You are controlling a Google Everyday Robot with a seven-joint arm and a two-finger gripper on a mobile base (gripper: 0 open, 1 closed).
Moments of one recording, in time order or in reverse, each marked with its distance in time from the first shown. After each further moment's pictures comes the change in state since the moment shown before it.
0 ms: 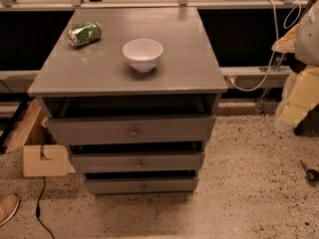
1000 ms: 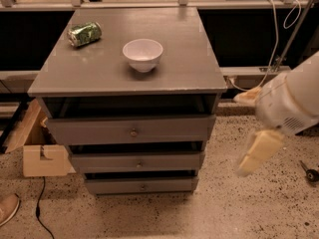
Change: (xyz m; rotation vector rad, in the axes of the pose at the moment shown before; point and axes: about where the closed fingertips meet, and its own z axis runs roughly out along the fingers) arm -0.018 0.056 0.103 -0.122 -0.226 -0.019
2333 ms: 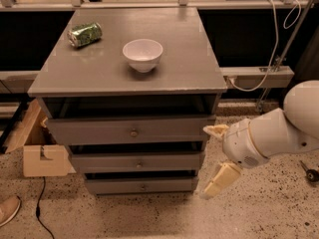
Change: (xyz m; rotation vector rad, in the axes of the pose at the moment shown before) arm -0.009 0.032 0.113 -0.084 -0.247 0.045
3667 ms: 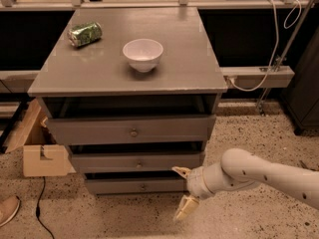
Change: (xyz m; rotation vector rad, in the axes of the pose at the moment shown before) arm 0.118 -0.007 0.248 -0.138 -0.125 -0.100
